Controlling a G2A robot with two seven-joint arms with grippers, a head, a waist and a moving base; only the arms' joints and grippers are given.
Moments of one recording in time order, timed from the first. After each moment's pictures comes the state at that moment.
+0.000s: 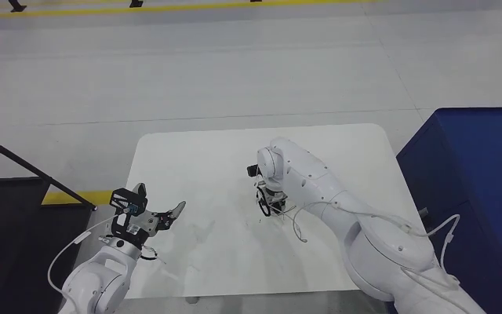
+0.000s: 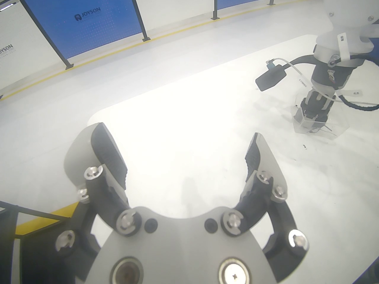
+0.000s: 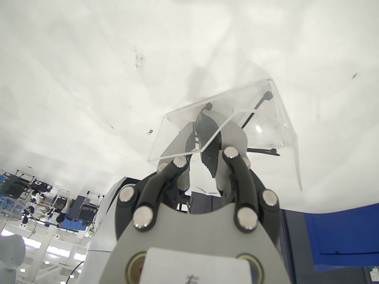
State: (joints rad) left arm 1.69 -1.14 -1.60 -1.94 1.27 -0.29 -0.11; right arm -0.29 -1.64 0.27 -0.44 -0.37 0.20 1.38
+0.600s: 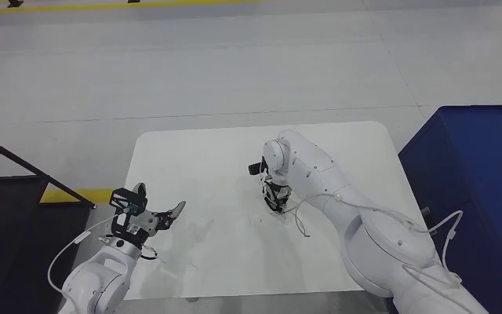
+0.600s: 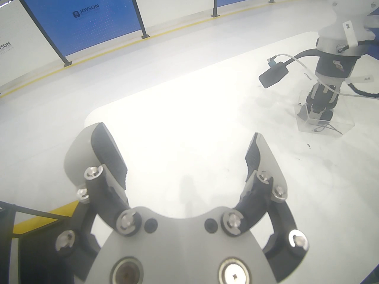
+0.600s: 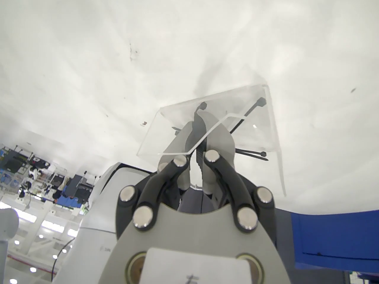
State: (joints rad) left arm 1.69 -1.14 -1.60 -1.94 1.27 -0.29 -0.11; right arm -0.25 -1.65 0.33 -0.35 -0.33 -0.01 1.47
